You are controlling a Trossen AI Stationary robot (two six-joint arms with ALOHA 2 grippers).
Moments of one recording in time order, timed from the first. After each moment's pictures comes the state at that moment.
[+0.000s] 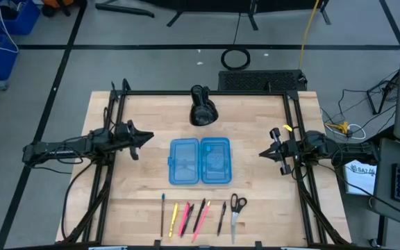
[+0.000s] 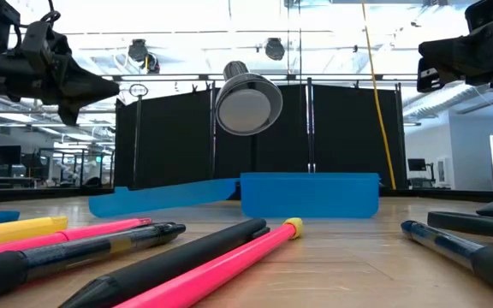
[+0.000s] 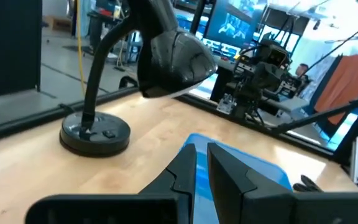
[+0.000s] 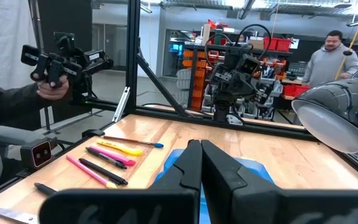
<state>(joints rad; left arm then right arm) 0.11 0.15 0.01 0.13 -0.15 -0.31 -0.02 0.00 0.01 0.08 -0.23 -0.07</state>
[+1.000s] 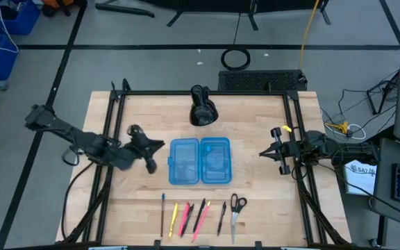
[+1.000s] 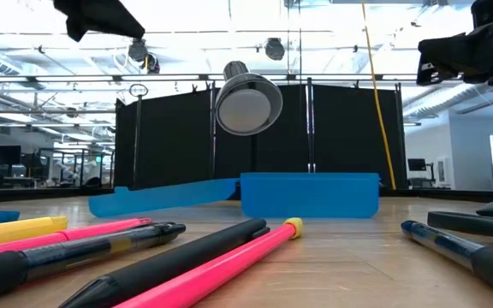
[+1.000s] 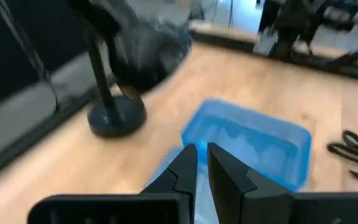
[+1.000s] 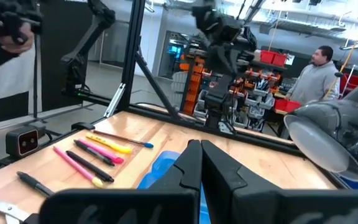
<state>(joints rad) -0.45 1.03 0.84 -0.48 -0.81 -0.57 -0.02 0.00 0.01 0.10 -0.23 -0.18</state>
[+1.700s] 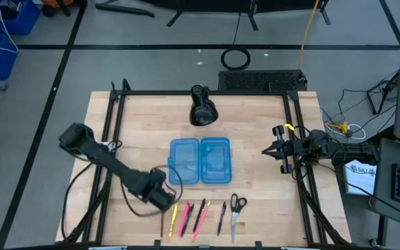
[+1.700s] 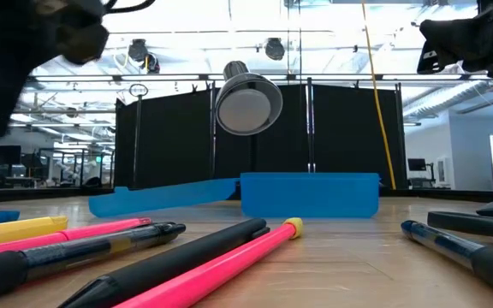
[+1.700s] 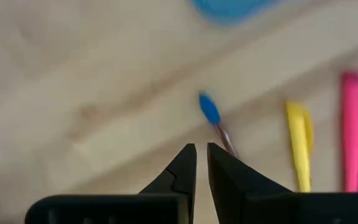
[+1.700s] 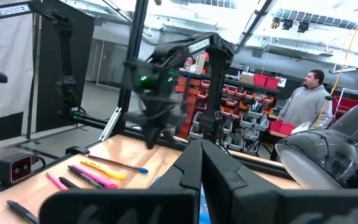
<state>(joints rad) -0.57 1.72 1.22 -1.01 0.00 -1.68 -0.02 0.00 0.01 0.20 -0.23 -0.17</state>
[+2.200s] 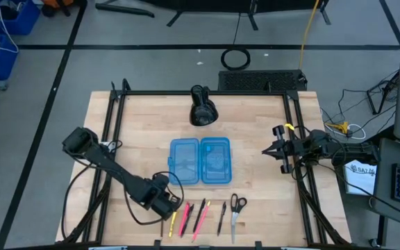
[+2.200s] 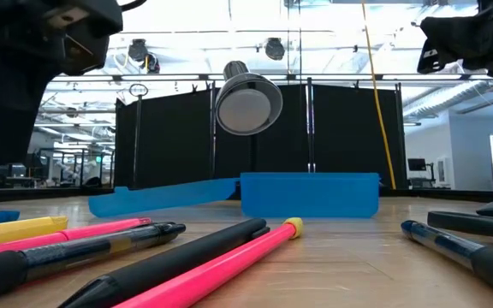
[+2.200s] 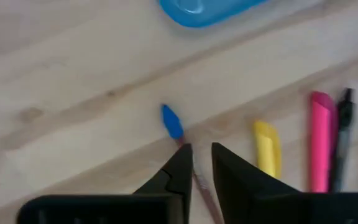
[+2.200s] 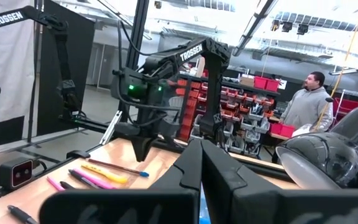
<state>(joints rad) -0.60 1.78 1.22 -0.91 -0.11 -1.80 -0.02 0.00 0.01 0.22 -0.24 -0.16</state>
